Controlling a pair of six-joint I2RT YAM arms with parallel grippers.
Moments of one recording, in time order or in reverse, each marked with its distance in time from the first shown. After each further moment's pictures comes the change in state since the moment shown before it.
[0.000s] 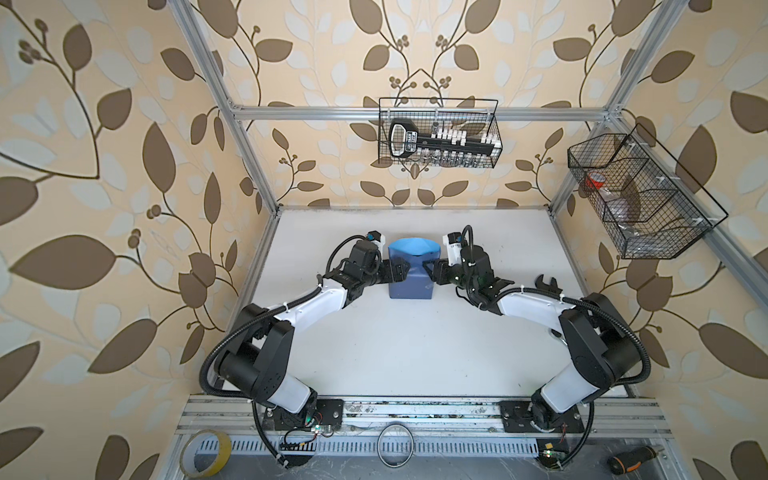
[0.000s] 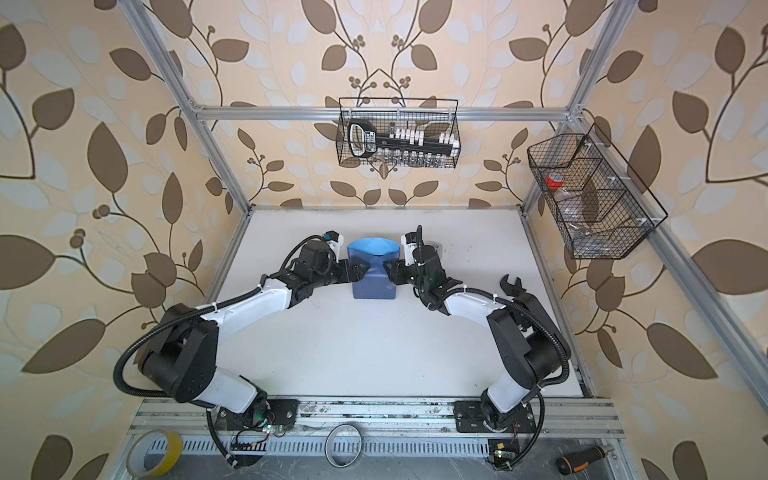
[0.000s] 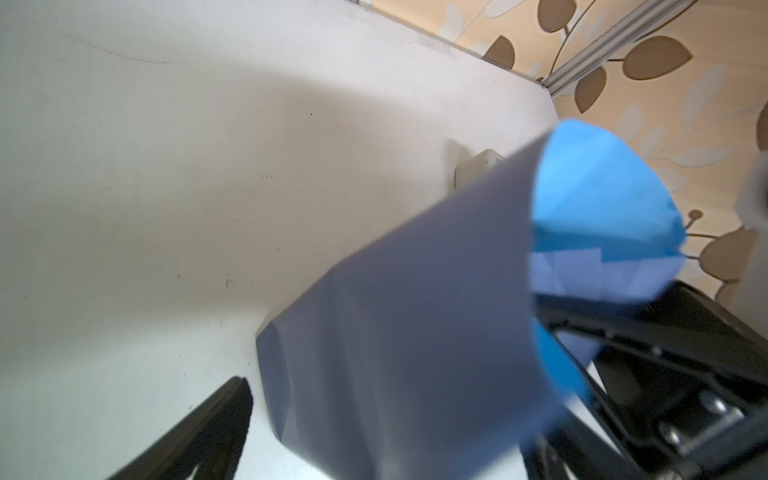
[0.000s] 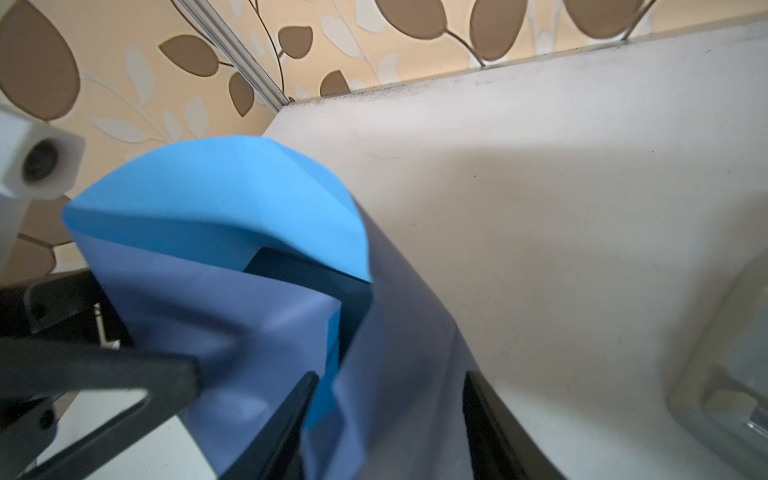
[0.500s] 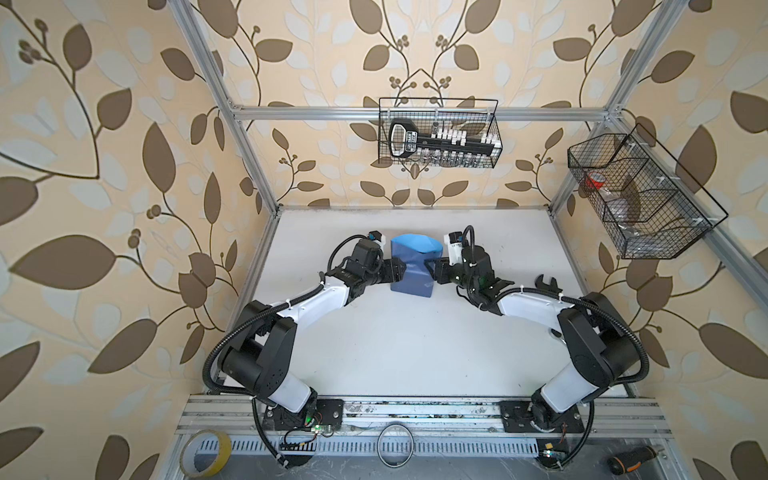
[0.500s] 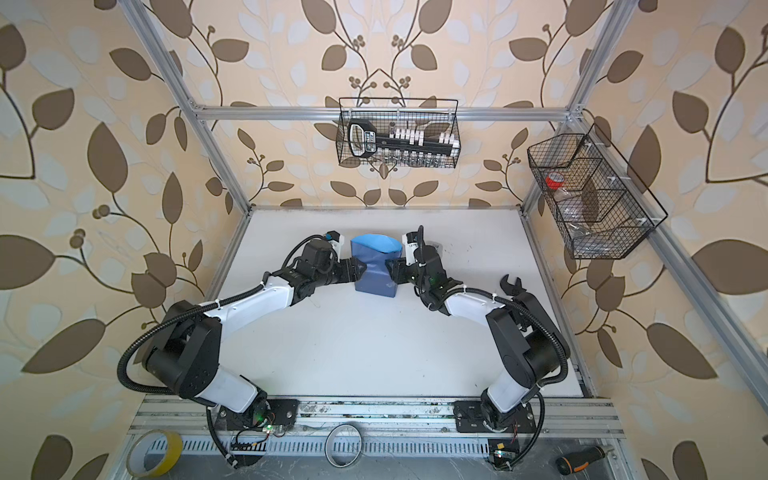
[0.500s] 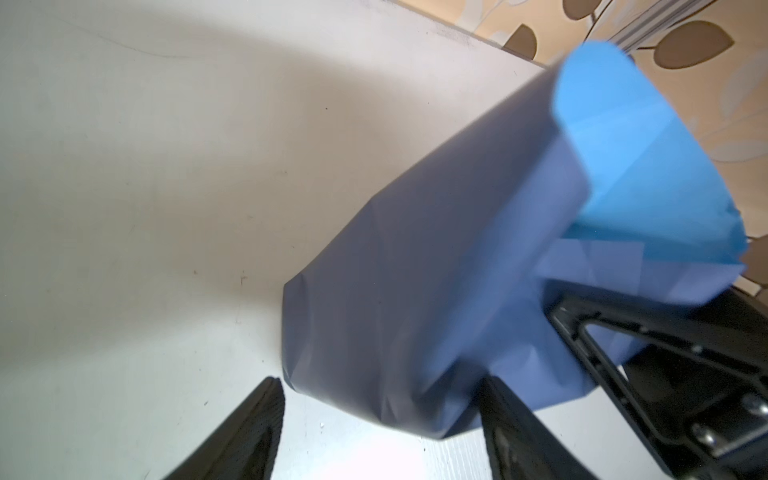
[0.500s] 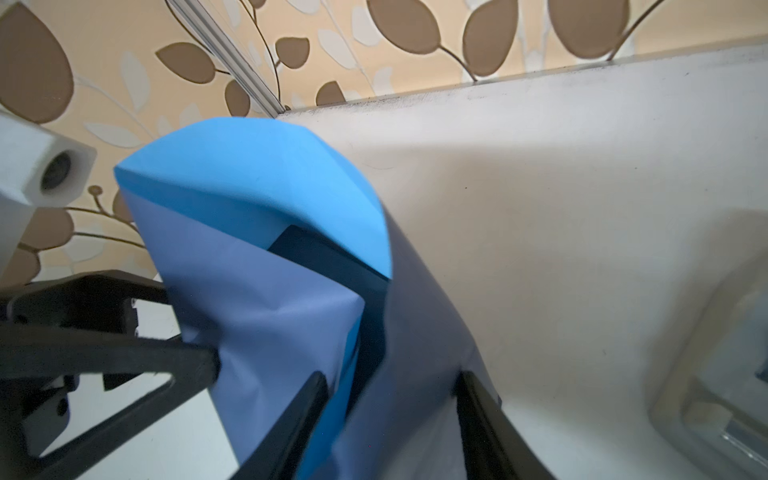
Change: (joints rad) left arm 0.000 0.081 0.080 -0.044 -0.048 0.013; right arm -0.005 0.007 -0.010 0.038 0.015 -0.024
